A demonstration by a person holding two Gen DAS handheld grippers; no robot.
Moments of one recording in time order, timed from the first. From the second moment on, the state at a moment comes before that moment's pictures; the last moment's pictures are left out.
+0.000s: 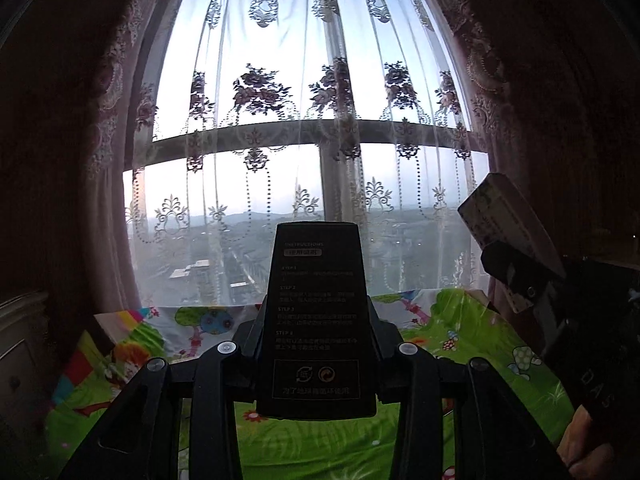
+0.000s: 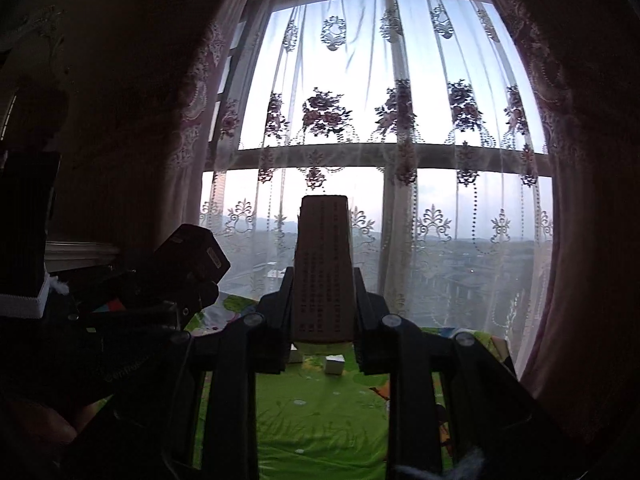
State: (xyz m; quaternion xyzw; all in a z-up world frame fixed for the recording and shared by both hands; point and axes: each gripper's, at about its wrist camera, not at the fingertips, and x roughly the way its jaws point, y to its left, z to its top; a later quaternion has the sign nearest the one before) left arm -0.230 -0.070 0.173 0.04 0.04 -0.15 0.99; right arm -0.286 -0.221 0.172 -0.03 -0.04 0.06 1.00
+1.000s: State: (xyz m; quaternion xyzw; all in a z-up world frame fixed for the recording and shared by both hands) left arm -0.305 0.138 0.133 -0.05 0.09 0.12 0.99; right arm -0.289 -0.024 0.161 -0.12 -0.01 0.37 0.92
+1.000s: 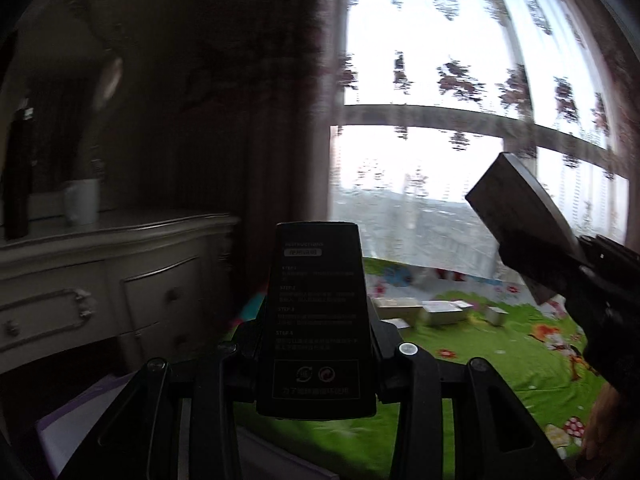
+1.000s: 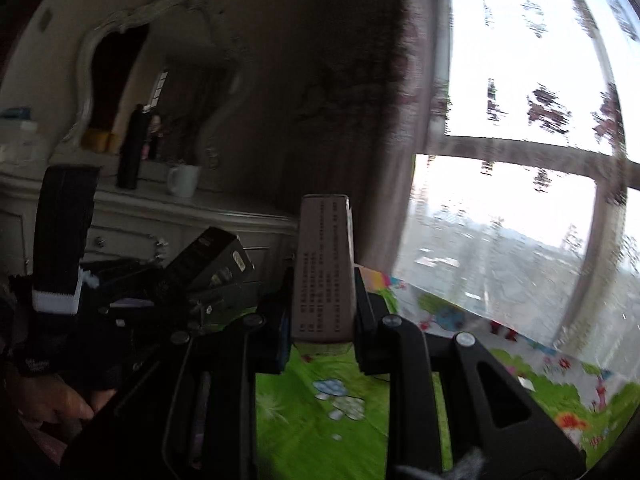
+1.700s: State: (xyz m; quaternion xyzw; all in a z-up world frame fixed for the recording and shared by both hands) left arm -0.340 0.237 0.055 -0.16 0.24 0.24 0.93; right arm -0.307 0.106 0.108 -0.22 0.14 0.55 0.80
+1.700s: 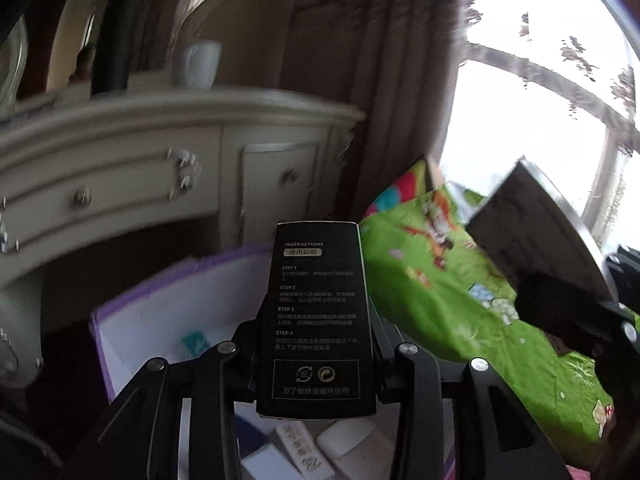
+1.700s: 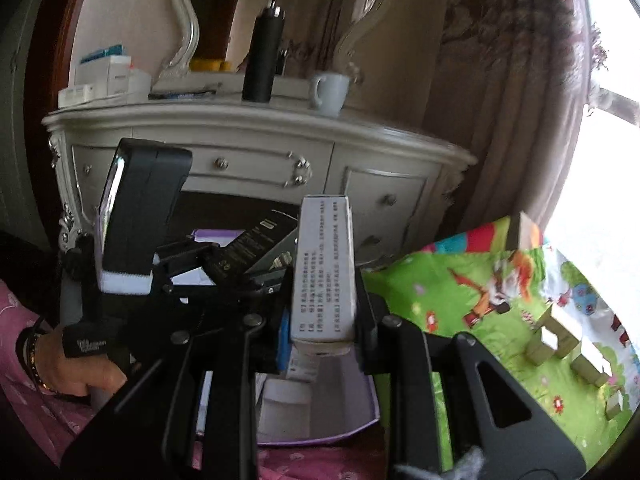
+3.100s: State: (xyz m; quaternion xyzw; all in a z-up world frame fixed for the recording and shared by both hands) left arm 0.005 0.050 0.017 -0.07 0.43 0.04 0.90; right arm -0.097 -0.207 0.020 -0.02 0.36 0.07 0.93
